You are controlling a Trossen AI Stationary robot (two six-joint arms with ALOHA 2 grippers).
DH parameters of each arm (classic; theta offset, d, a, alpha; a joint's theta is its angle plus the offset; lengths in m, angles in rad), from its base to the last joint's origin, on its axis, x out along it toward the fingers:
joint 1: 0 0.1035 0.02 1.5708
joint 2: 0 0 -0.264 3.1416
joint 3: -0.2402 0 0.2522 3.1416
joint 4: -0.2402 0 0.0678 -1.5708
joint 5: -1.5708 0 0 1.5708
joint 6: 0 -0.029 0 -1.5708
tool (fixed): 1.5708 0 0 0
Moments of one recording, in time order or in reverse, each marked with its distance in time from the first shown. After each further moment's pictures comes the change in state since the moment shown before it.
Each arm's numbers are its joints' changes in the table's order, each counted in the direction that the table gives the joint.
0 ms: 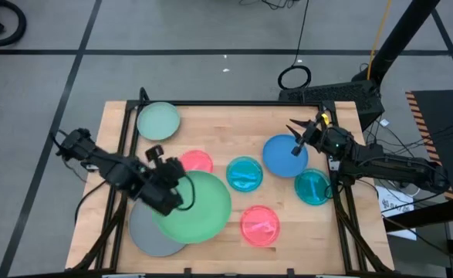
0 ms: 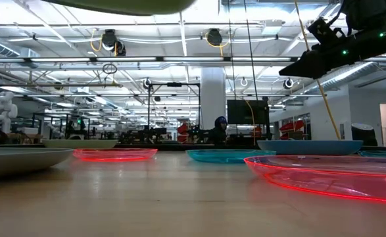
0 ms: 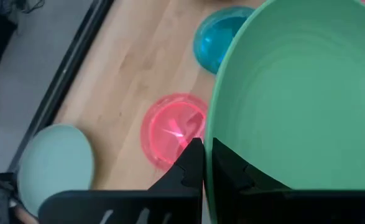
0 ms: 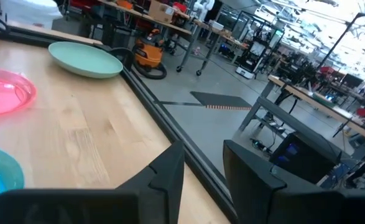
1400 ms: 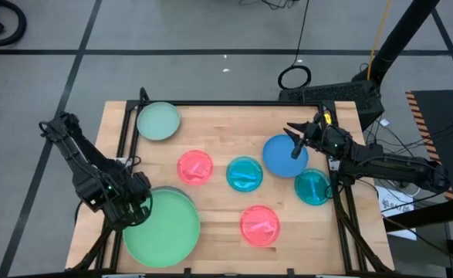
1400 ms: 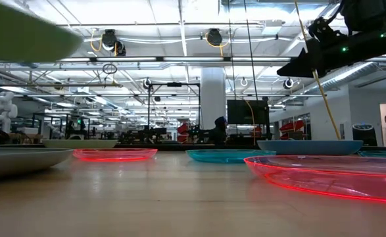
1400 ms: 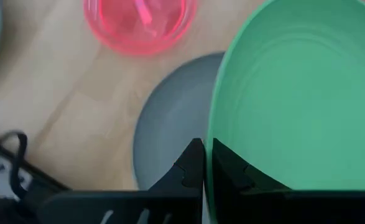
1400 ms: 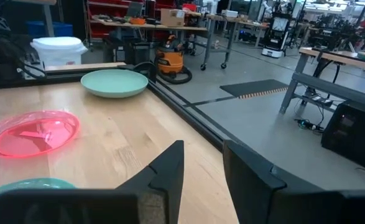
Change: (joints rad) left arm -0.344 0.374 0.661 0.204 -0.207 0.589; right arm 0.001 -0.019 0.000 -0.005 0.079 -0.280
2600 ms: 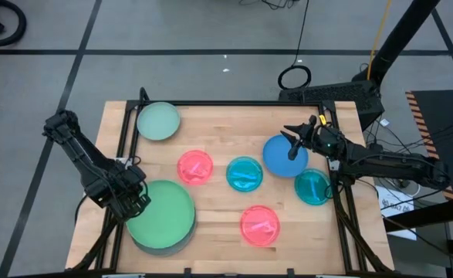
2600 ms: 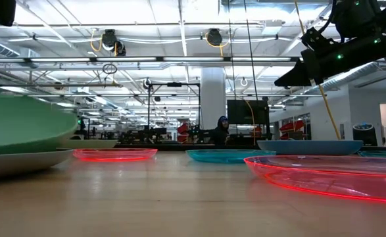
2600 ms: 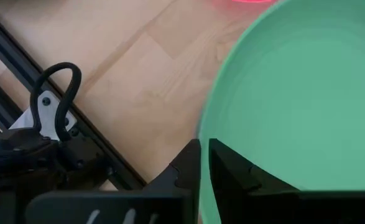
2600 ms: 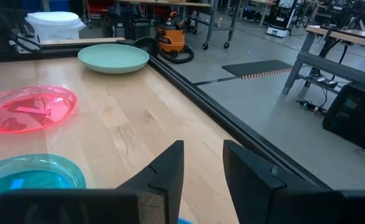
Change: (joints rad) left arm 0.010 0.070 0.233 -0.053 -0.085 0.259; right arm 0.000 -0.092 0.000 0.001 0.000 -0.016
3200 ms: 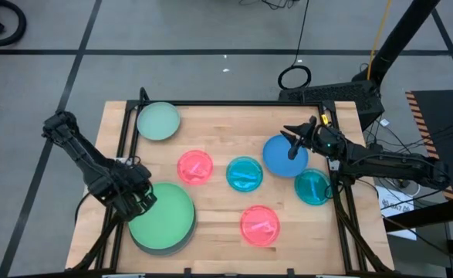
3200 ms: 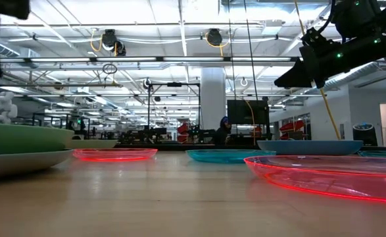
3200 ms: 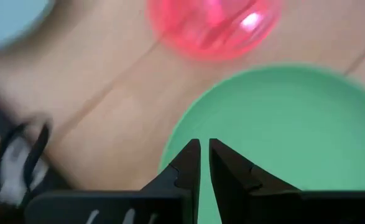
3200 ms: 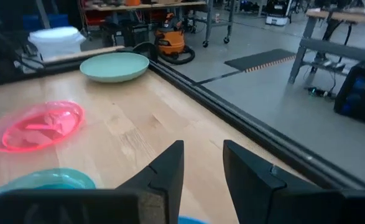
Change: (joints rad) left arm 0.079 0.000 0.000 0.135 0.179 -0.152; right arm 0.000 0.000 0.000 0.000 0.002 -0.128
